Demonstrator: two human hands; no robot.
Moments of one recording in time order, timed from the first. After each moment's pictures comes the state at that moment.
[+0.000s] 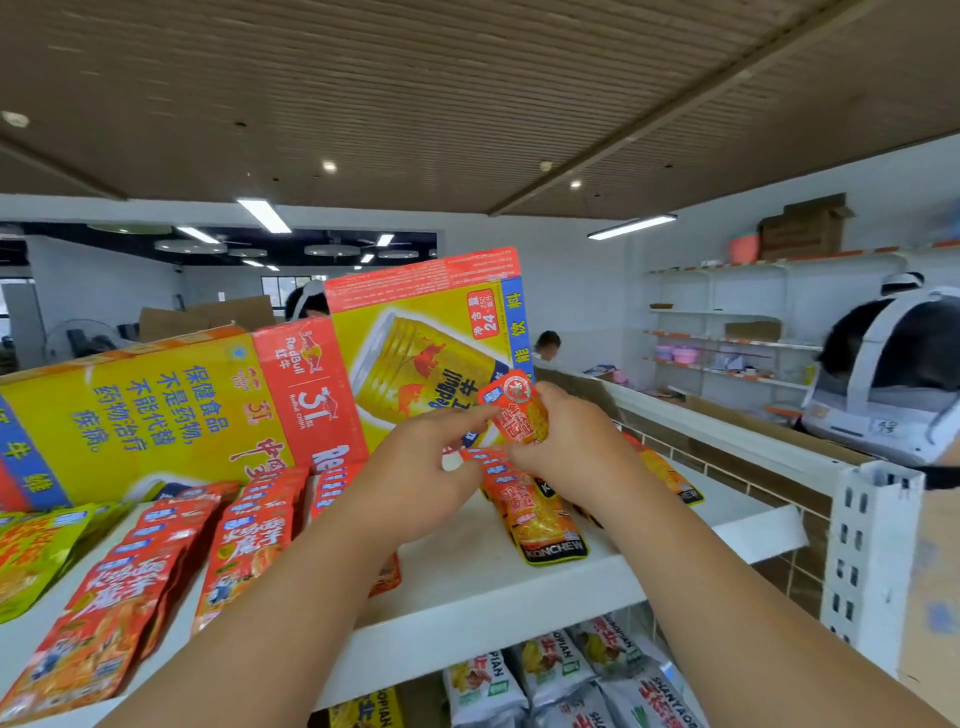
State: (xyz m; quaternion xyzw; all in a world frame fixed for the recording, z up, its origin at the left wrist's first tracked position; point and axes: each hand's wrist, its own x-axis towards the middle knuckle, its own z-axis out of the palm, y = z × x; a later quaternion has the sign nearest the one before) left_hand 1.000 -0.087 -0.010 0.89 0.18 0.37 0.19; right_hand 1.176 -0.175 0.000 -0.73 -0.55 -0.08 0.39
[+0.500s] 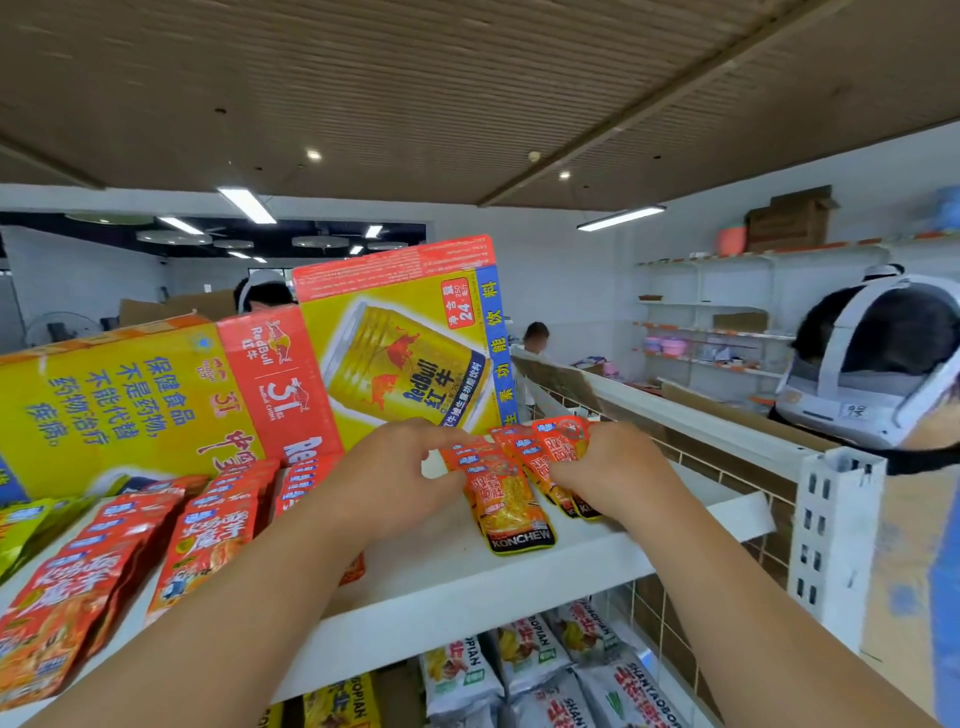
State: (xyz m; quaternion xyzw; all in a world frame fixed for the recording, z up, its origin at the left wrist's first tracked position) left_hand 1.010 -0.085 -0.019 0.92 0.22 0.29 0.13; right_hand 1.231 -0.211 -0.026 -0.84 -0.43 -0.04 0.32
